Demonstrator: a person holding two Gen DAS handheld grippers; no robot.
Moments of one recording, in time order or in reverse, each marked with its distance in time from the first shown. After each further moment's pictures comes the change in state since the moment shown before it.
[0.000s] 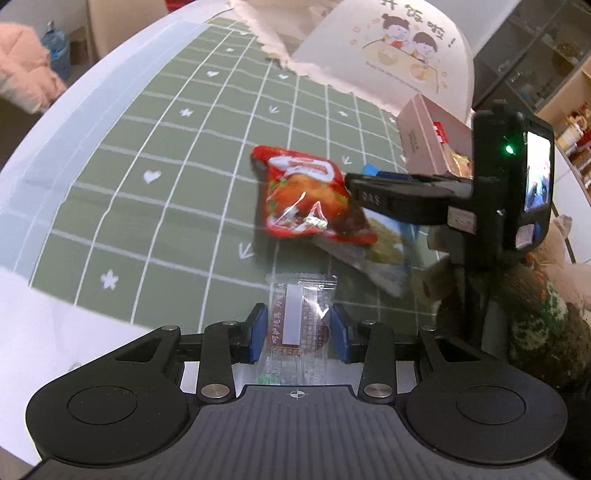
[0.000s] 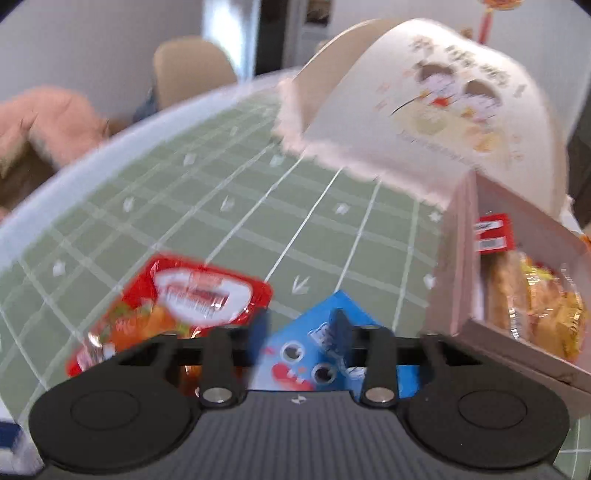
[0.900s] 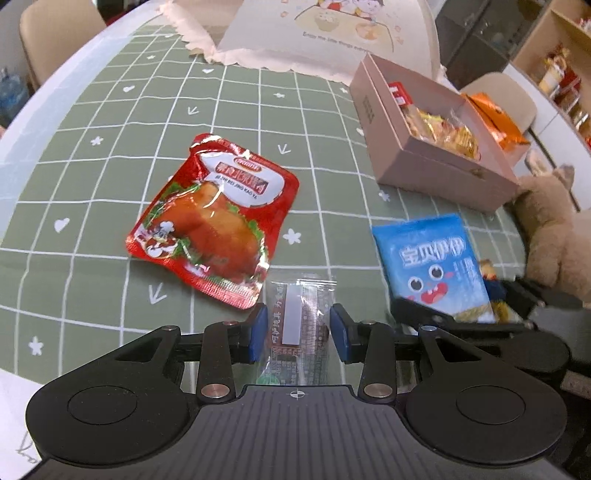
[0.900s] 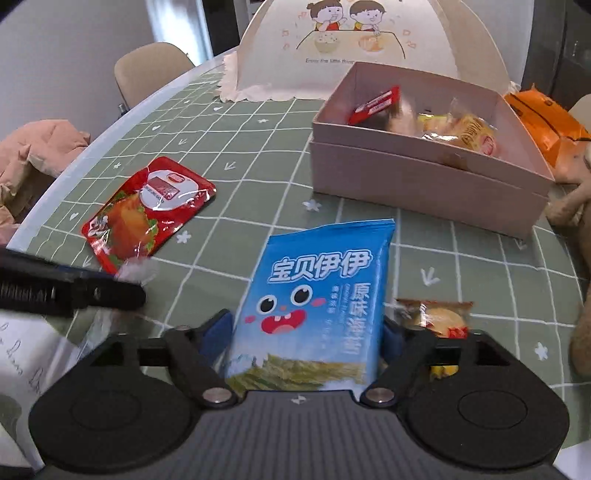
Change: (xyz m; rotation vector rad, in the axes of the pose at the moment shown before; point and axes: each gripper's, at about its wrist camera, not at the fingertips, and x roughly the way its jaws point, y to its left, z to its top) left arm 0.052 -0.063 0.018 0.202 0.043 0.029; right arm -0.073 -0.065 -0.102 0.260 0.081 0.034
